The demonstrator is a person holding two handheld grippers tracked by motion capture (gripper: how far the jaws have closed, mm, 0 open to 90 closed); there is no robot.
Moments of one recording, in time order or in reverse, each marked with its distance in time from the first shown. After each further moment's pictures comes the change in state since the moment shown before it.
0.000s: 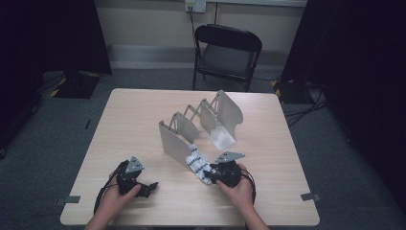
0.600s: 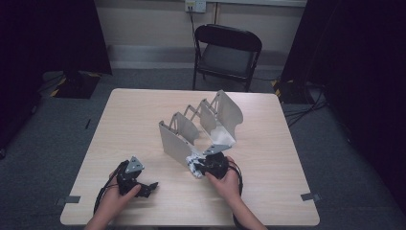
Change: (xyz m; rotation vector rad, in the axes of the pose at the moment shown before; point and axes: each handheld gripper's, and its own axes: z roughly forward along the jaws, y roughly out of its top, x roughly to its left) left arm 0.000 0.000 0.000 0.000 -0.002 0.000; right arm 0.005 0.033 0.032 0.020 0.022 -0.029
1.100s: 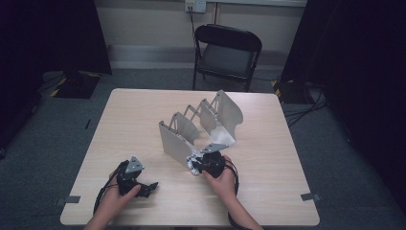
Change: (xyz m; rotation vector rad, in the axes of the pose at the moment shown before) left arm 0.000 0.000 0.000 -0.002 0.004 0.001; right arm 0.000 -0.002 0.006 -0.017 -0.016 0.043
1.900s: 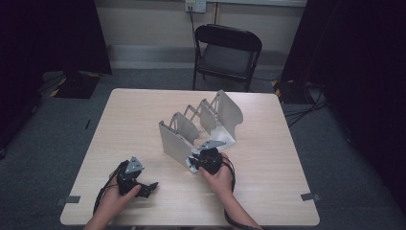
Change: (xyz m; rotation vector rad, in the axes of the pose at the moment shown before) left arm 0.000 0.000 0.000 0.001 0.000 0.000; right arm 0.002 0.012 0.009 -0.028 0.000 0.006
